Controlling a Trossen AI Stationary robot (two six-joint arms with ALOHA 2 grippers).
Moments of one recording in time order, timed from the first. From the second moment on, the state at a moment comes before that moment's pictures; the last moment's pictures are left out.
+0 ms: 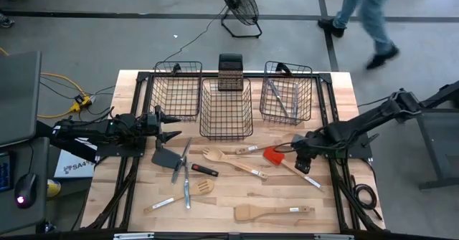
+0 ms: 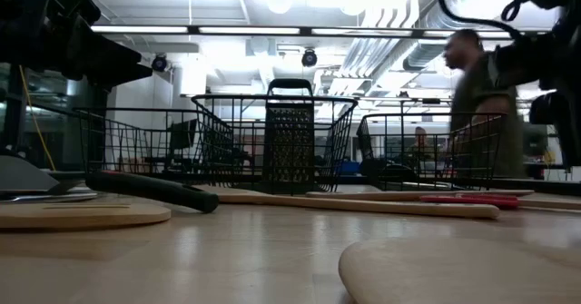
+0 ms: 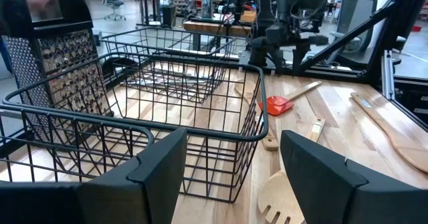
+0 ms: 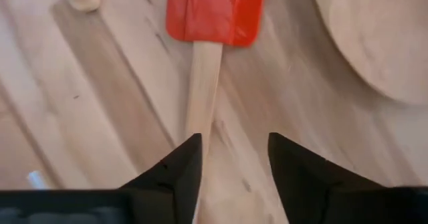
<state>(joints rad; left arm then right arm) -0.05 0.02 0.08 -0.11 -0.23 -0.08 0.33 1.05 0.54 -0.73 -0.03 0.88</state>
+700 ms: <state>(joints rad) -0.05 0.02 0.08 -0.11 -0.23 -0.08 0.31 1.51 0.76 -0.74 0.04 0.89</state>
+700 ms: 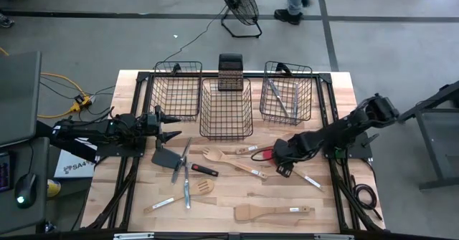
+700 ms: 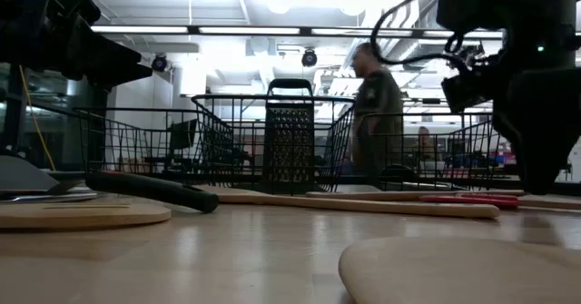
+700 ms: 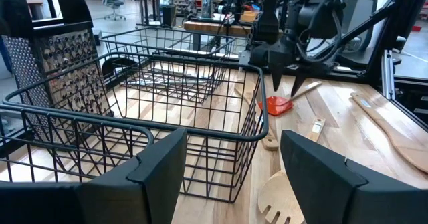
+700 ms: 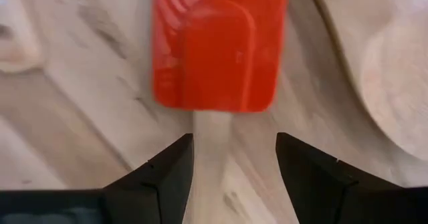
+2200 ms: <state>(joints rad) -0.05 0.02 0.08 -0.11 -0.23 -0.08 0.31 1.56 0.76 -0.67 0.01 0.97</state>
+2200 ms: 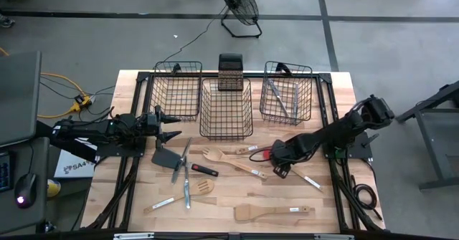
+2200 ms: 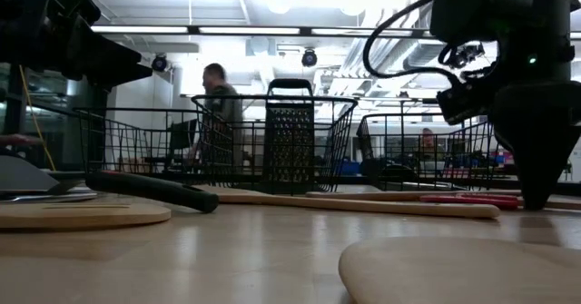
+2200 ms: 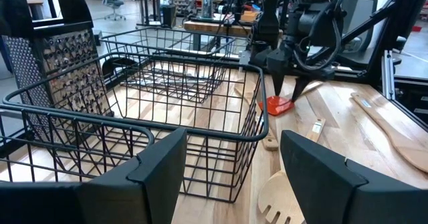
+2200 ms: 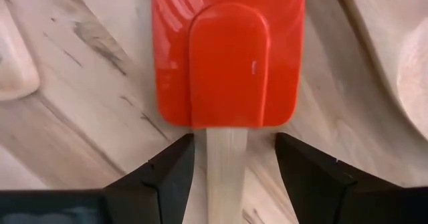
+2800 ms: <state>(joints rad) -0.05 0.02 0.08 -0.11 -0.23 -0.08 0.31 1.59 0.76 -0.68 -0.01 0.97</state>
